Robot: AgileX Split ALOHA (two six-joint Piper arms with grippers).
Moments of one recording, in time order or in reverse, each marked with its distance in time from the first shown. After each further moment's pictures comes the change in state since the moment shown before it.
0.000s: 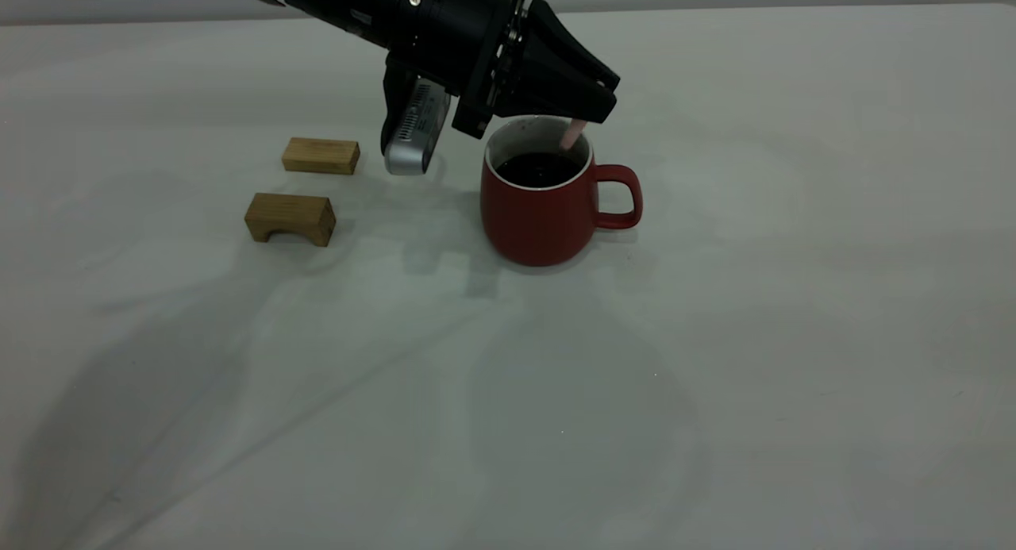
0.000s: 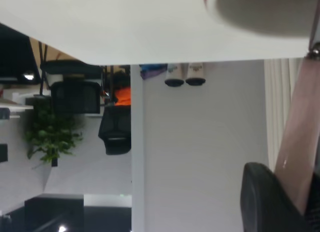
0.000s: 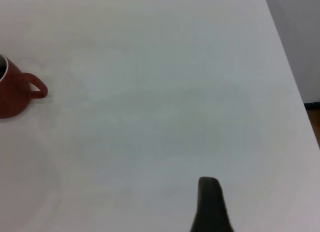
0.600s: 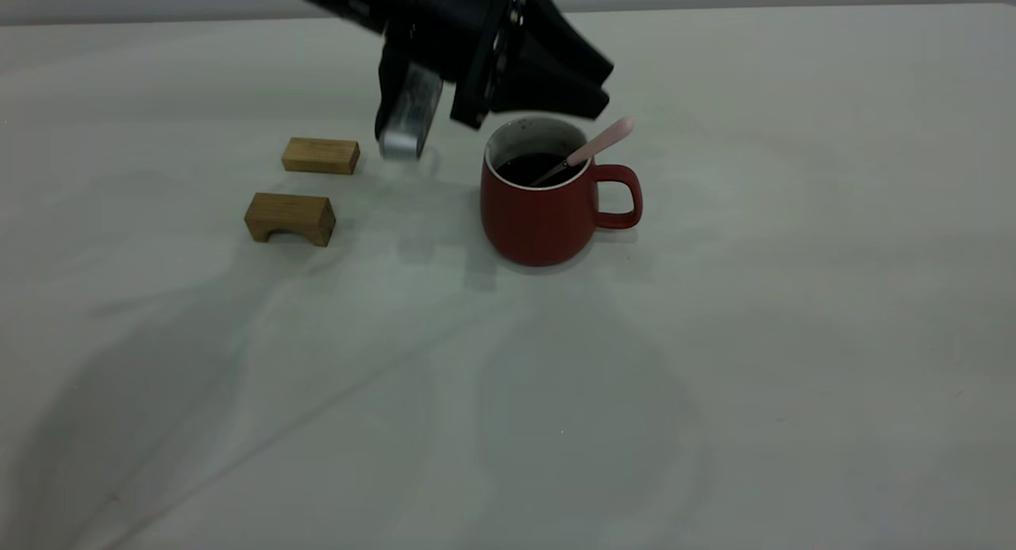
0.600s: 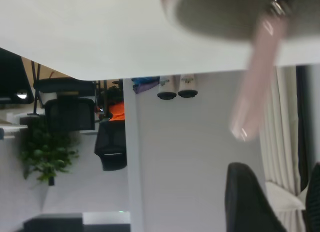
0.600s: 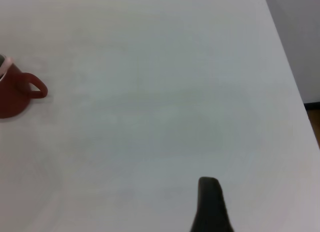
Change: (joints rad) left arm 0.000 -0.036 -0.010 0.031 -0.038 -0.001; right arm 0.000 0.000 0.000 0.000 0.000 0.000
